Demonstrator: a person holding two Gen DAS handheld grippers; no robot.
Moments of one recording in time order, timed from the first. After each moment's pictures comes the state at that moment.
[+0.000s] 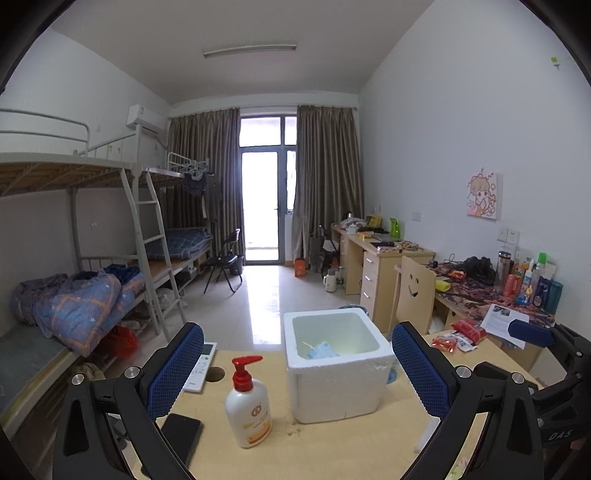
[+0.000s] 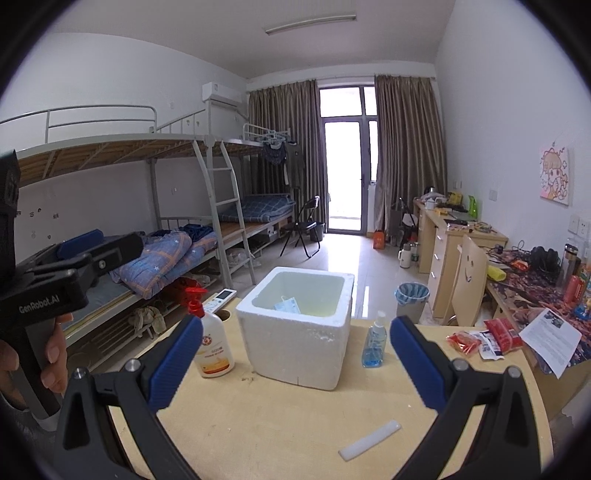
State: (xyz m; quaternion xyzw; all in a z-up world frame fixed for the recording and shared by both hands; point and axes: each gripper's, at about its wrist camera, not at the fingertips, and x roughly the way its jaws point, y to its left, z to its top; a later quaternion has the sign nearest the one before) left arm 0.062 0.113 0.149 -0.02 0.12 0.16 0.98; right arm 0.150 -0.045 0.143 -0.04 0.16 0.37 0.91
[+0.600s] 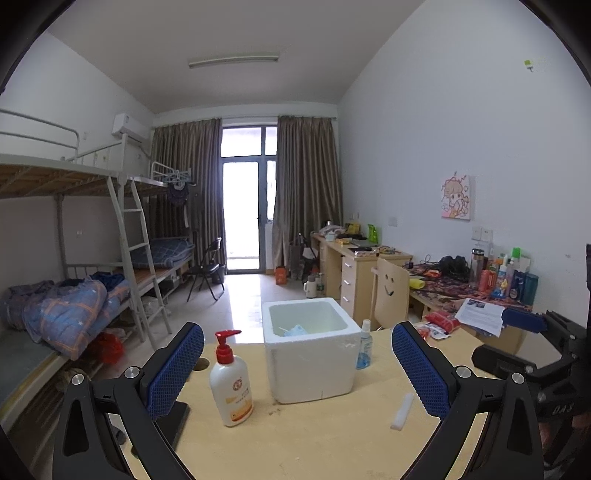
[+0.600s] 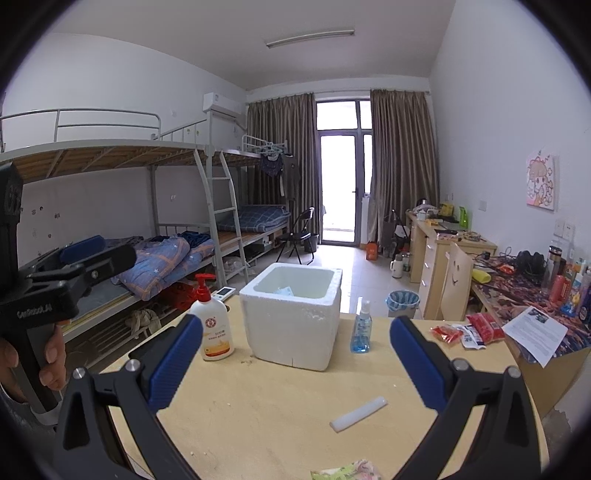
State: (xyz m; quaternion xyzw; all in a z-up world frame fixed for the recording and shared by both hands) left arm 0.008 0.082 0.127 -0.01 0.09 0.12 0.99; right arm 0.102 -0.085 0.124 -0.04 0.13 0.36 0.92
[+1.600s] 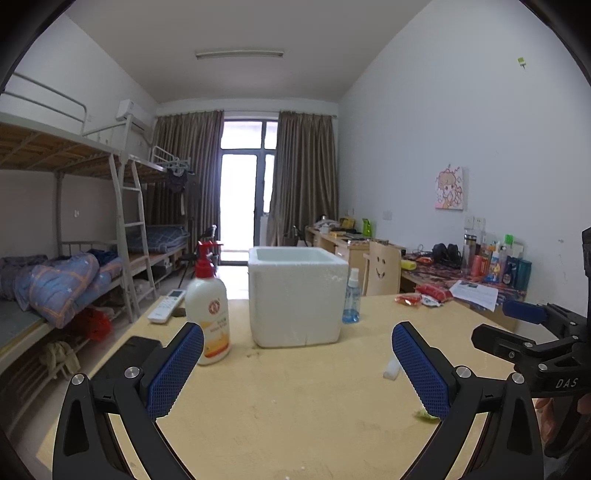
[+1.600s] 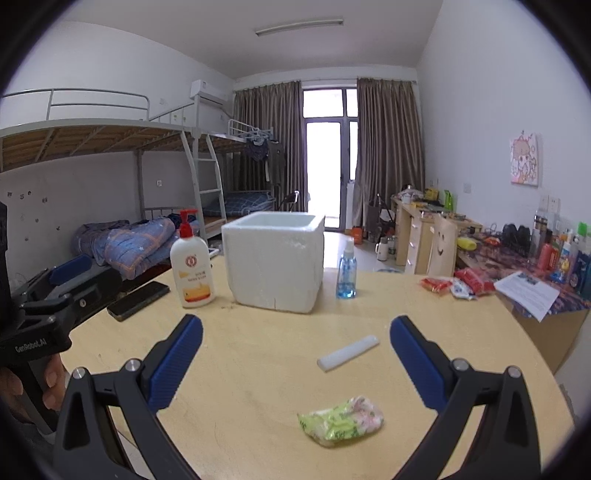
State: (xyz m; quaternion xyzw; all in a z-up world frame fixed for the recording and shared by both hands) left arm -0.018 0.062 0.019 -0.03 0.09 0.11 0.99; right arm 0.082 -0.105 0.038 -0.05 0.15 0.33 0.93
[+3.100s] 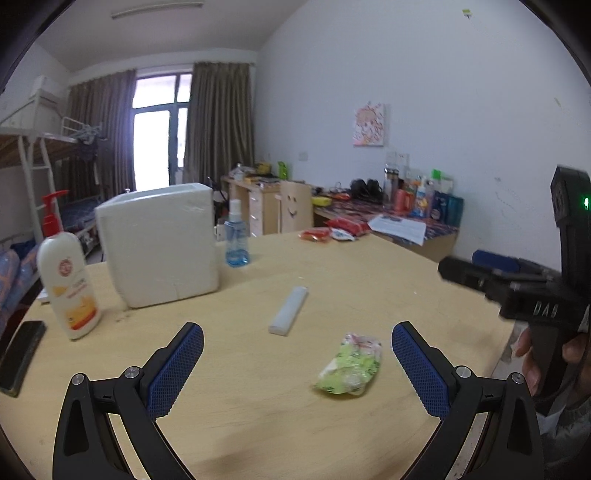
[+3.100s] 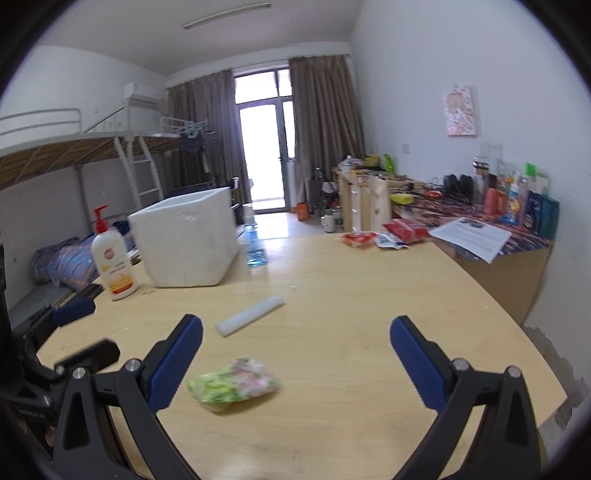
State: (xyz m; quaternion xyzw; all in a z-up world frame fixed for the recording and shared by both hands) left arm 0.060 -0.030 -0.025 -0.01 0.20 -0.06 0.98; right arm 0.130 -0.200 0.008 0.00 0.20 0.22 0.95
